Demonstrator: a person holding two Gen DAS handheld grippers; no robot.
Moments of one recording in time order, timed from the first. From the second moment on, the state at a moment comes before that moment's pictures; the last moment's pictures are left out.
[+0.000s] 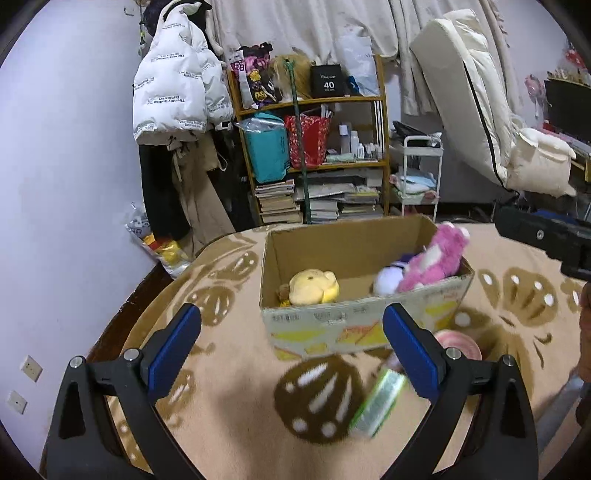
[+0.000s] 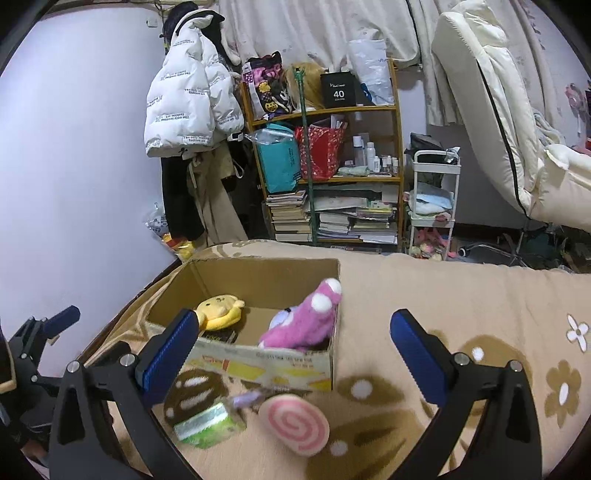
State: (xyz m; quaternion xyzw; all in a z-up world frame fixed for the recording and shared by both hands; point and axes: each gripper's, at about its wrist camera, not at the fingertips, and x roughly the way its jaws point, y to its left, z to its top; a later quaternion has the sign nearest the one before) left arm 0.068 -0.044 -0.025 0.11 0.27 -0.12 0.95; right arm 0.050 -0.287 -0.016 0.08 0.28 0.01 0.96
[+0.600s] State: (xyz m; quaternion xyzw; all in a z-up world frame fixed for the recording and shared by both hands) left arm 0.038 -0.044 -0.028 0.11 0.31 -0.13 0.93; right arm 0.005 -0.283 -0.014 0.07 0.29 0.01 0.95
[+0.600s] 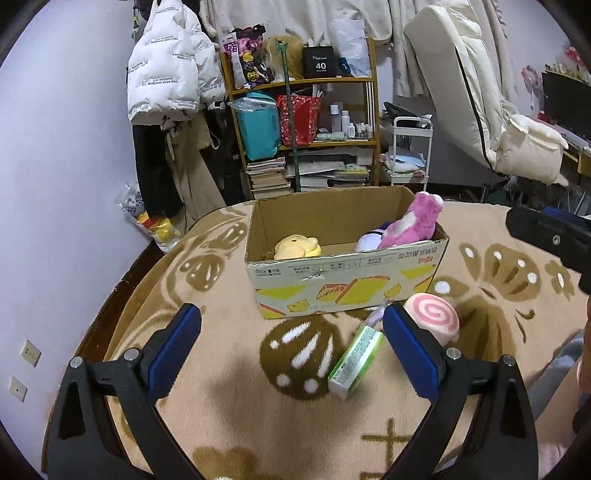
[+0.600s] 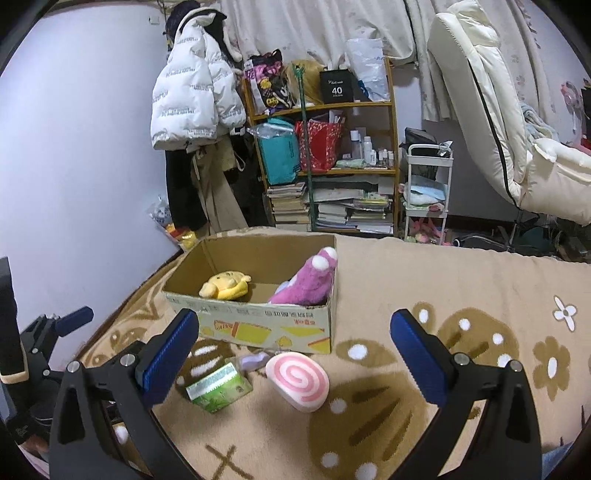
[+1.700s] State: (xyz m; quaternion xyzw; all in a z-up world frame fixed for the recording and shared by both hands) left arm 0.100 -0.076 -0.104 0.10 0.43 -0.16 0.88; right arm 0.069 -0.288 -0.090 0.10 0.41 -0.01 0.91
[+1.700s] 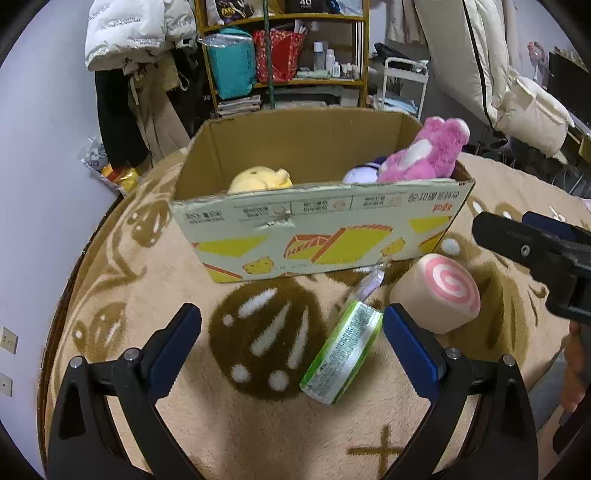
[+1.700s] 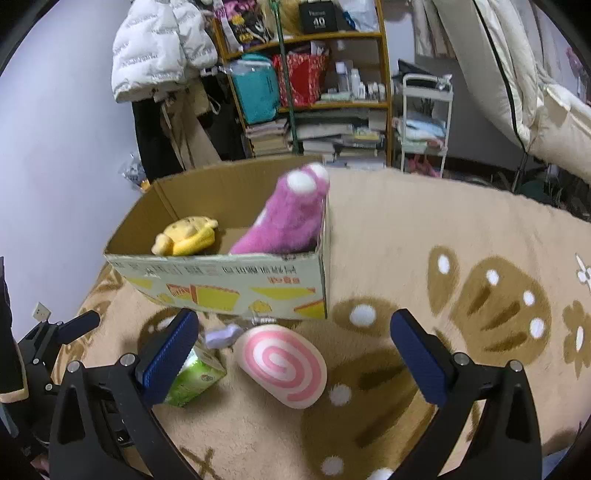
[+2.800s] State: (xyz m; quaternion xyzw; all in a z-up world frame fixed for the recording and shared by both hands) left arm 0.111 -0.090 -0.163 0.11 0.54 -0.20 0.81; right arm 0.103 -0.284 -0.159 0.14 0.55 0.03 0.83
